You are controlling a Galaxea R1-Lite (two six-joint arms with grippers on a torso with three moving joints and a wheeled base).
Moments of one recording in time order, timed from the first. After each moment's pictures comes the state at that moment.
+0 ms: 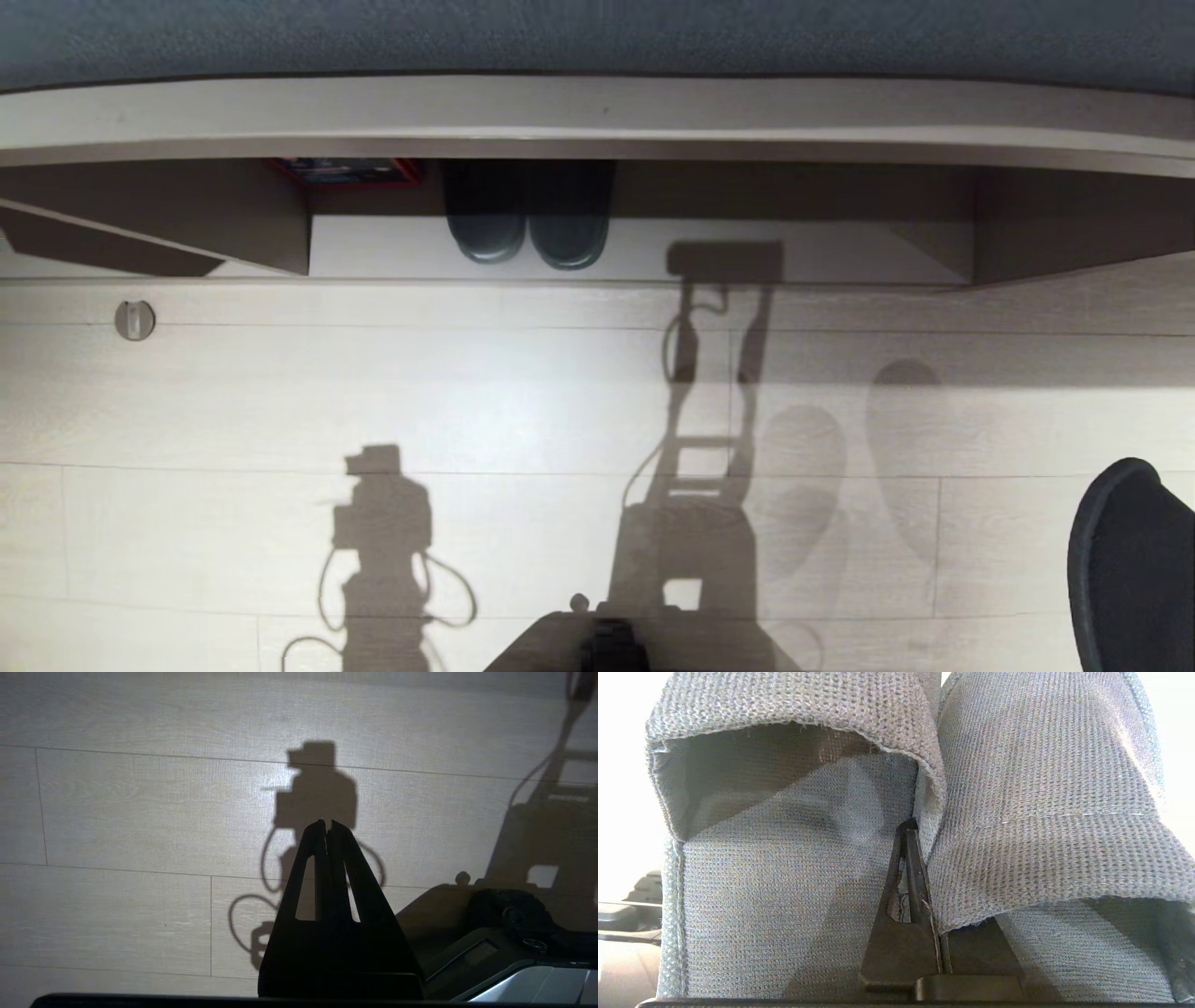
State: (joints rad) left arm 0.00 0.00 0.00 -0.01 0.01 -0.07; right arm 0.02 0.00 0.00 0.00 0.00 -0.04
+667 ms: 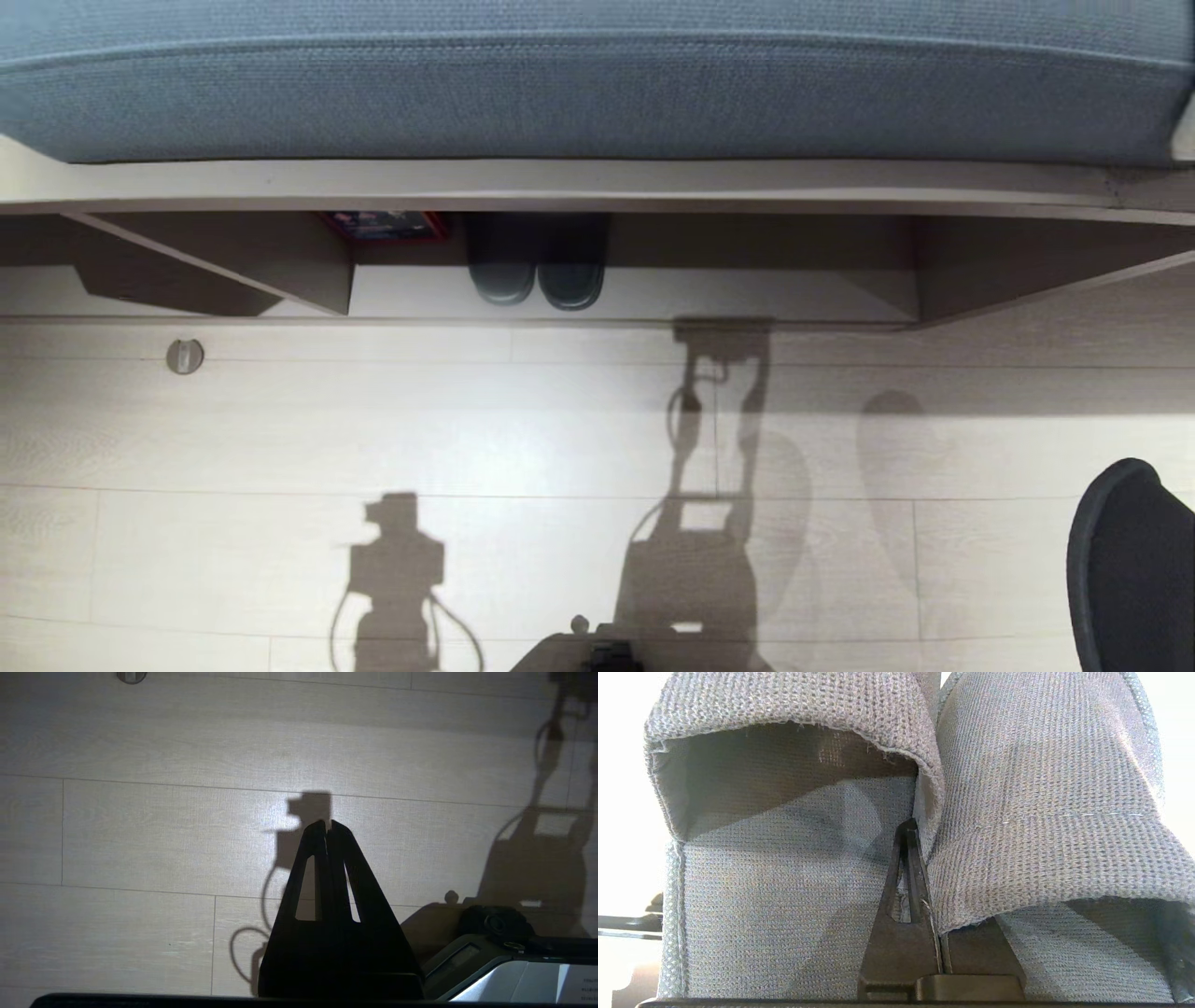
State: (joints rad) left arm 0.00 0.00 0.00 -0.01 0.01 -0.07; right arm 0.02 0.00 0.00 0.00 0.00 -0.04
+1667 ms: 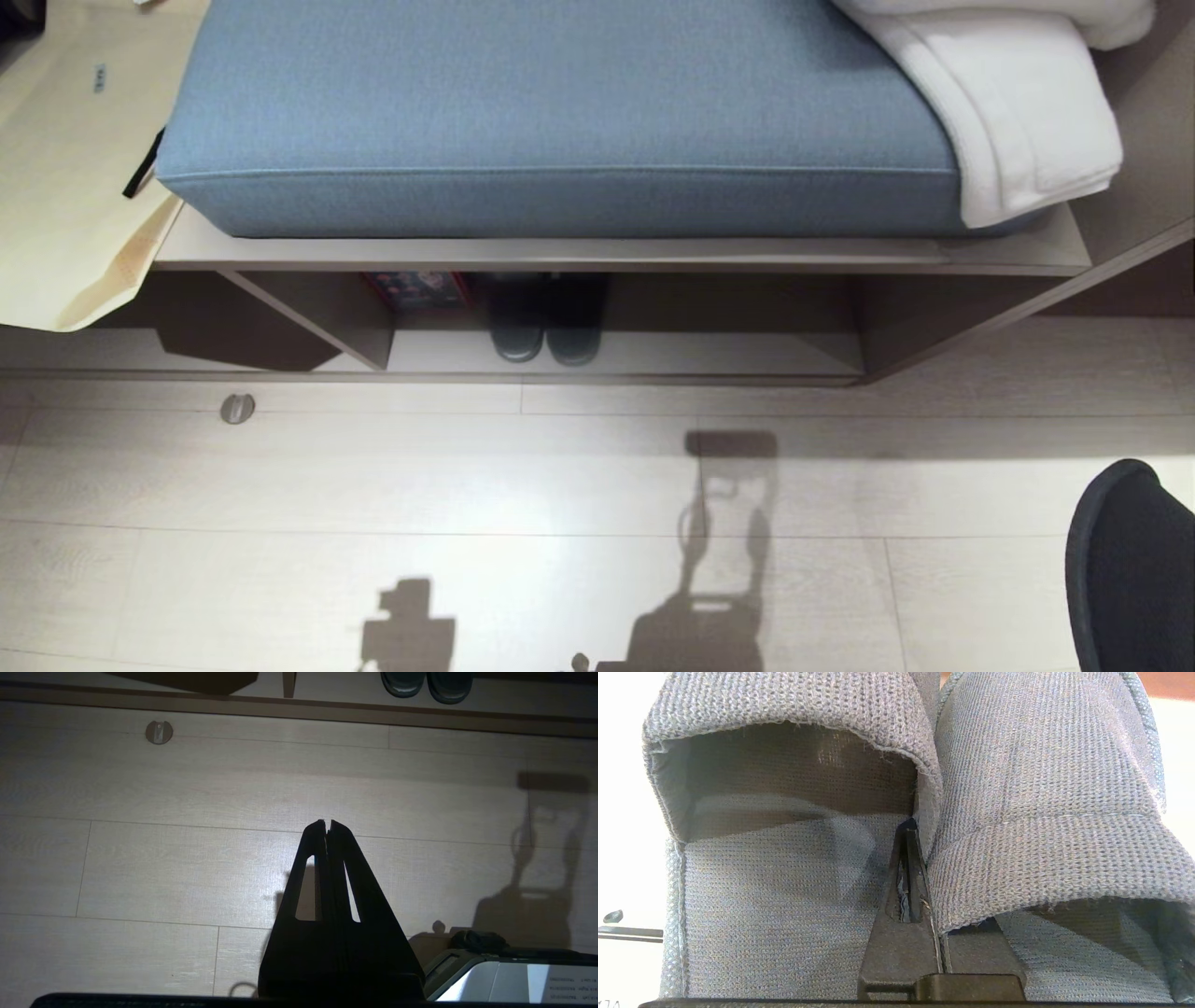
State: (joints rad) left arm 0.00 0.00 0.00 -0.01 0.01 -0.07; right arm 0.02 0.00 0.00 0.00 0.00 -0.03
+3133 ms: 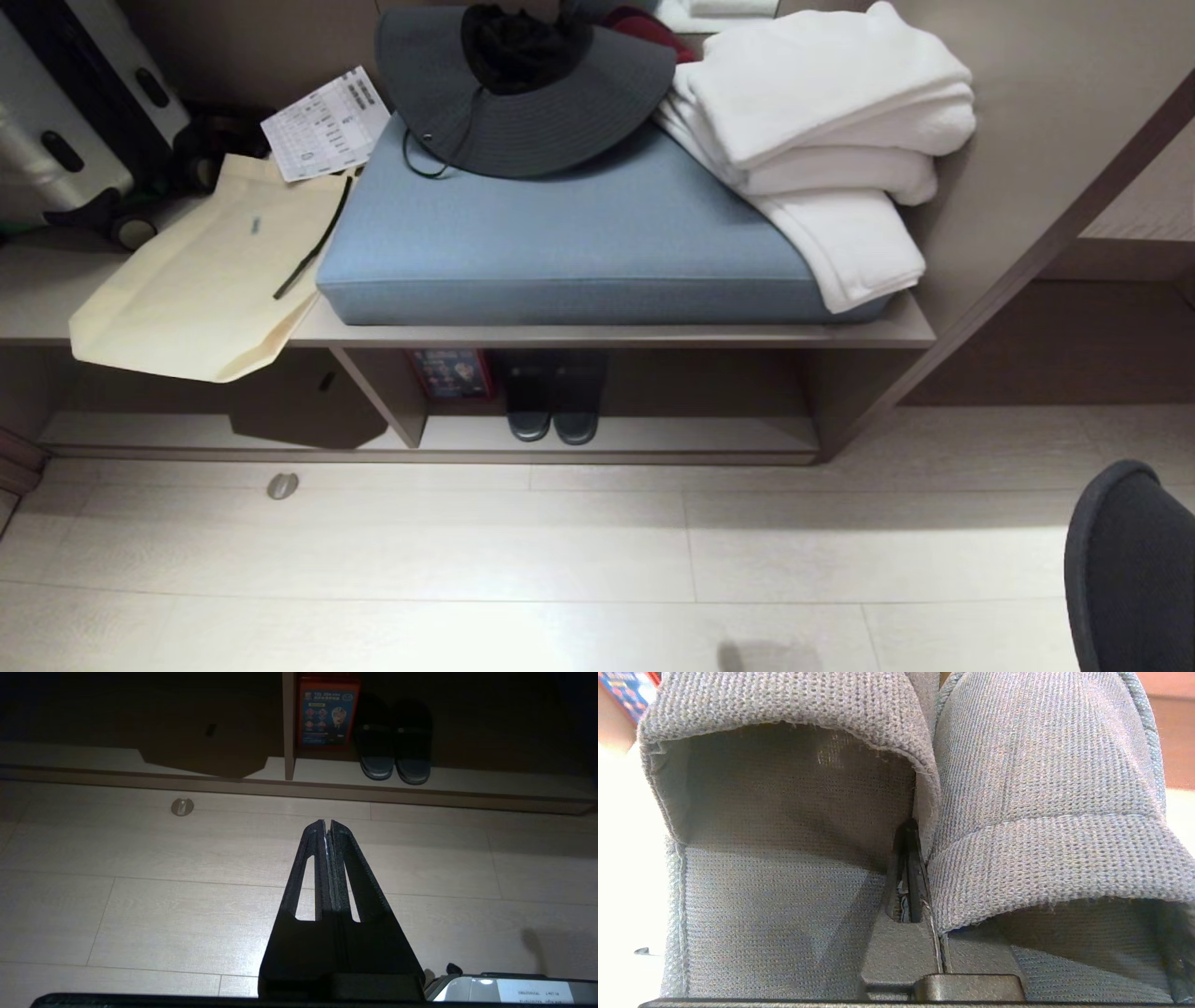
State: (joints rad) left arm 0.00 0.00 0.00 -0.01 0.01 -0.07; right arm 0.02 0.00 0.00 0.00 0.00 -0.03
